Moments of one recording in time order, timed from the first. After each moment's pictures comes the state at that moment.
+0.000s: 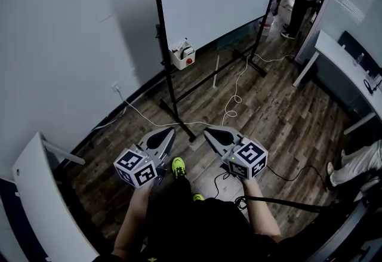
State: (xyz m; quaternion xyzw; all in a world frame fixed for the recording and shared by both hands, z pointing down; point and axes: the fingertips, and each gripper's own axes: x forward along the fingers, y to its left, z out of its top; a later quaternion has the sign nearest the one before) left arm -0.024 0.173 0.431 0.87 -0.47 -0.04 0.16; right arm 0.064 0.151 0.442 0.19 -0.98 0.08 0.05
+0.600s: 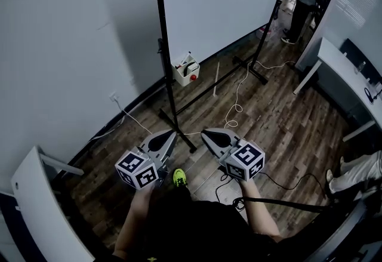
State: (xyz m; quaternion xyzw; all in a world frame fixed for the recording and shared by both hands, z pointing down) left arm -0.067 0.088 0.424 0.87 -0.46 -0.05 0.17; right arm 0.009 0.067 0.434 0.19 -0.98 0.08 0.06
